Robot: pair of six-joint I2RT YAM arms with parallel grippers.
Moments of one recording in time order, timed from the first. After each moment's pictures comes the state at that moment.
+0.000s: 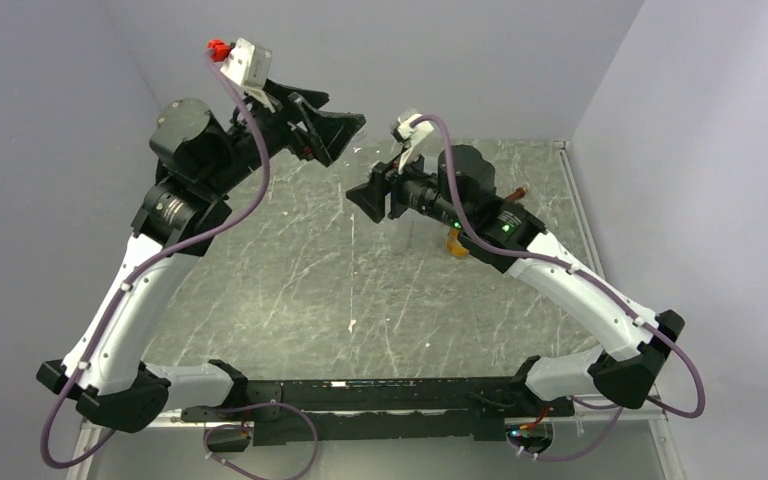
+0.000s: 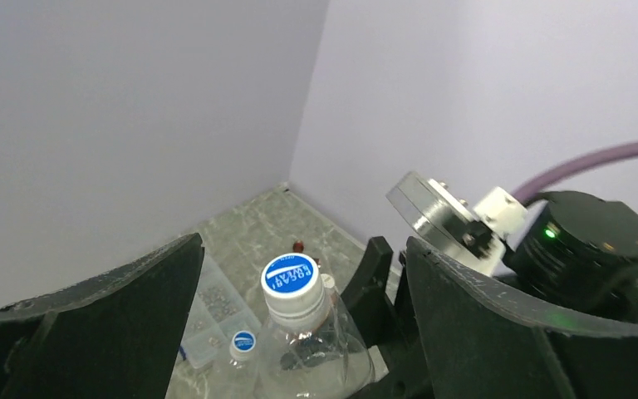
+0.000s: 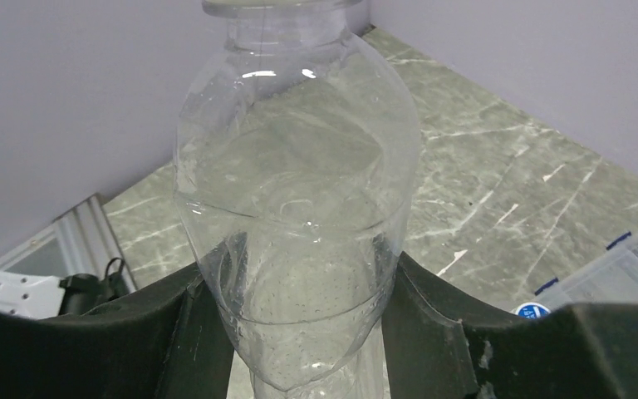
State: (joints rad) left arm -0.55 1.23 1.72 -0.23 0.31 -0.31; right arm 0.82 1.30 1.45 -0.25 -0.15 0.17
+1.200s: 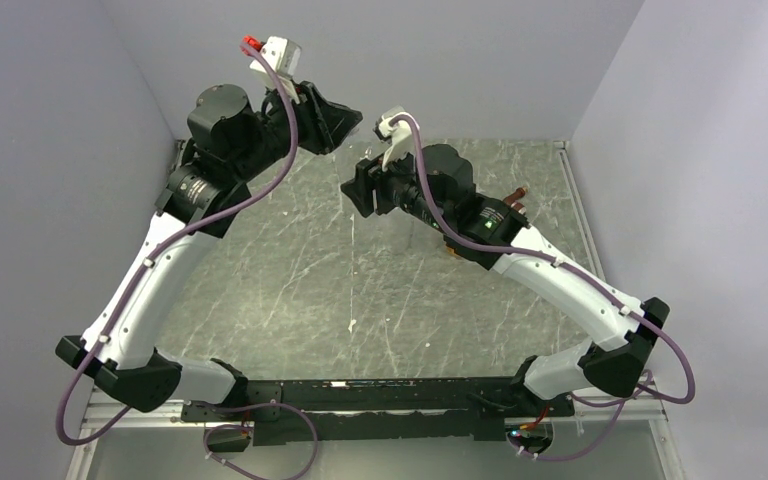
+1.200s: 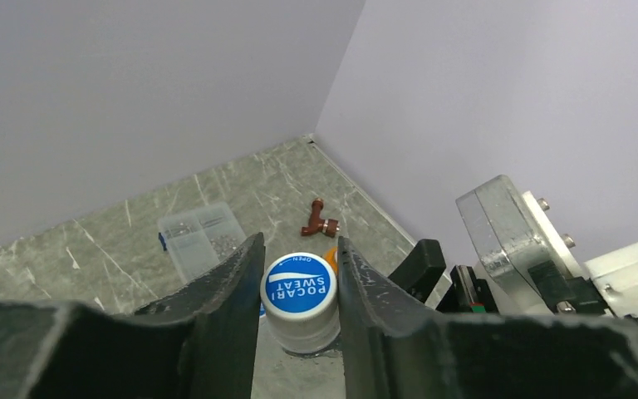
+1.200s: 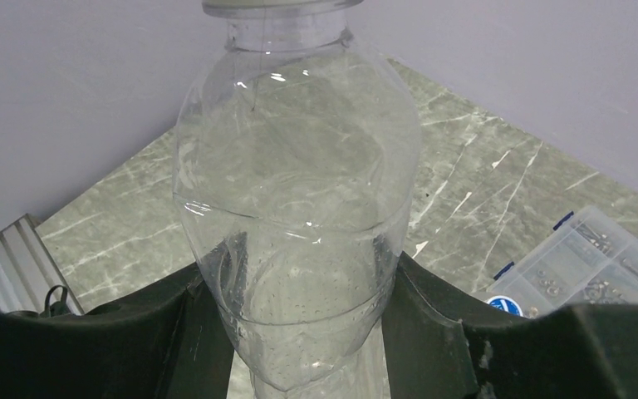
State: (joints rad) left arm -0.55 1.35 1.79 -0.37 0.20 -0.34; right arm 0.90 1.39 1.54 -0.30 0.09 0.14
